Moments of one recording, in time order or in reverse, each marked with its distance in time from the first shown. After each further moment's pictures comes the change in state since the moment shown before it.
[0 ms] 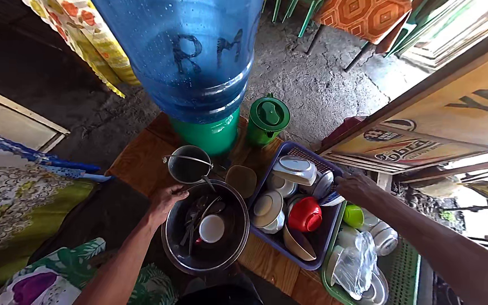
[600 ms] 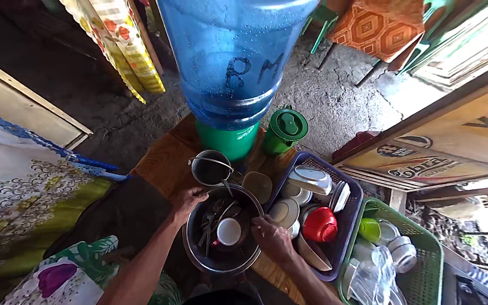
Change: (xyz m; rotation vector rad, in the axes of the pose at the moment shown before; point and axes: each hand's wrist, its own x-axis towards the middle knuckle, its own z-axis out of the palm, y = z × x) left_hand -0.001 -0.002 -0.005 -0.010 0.013 0.007; right_hand 0.003 -0.284 -0.080 1.115 0.399 -0.043
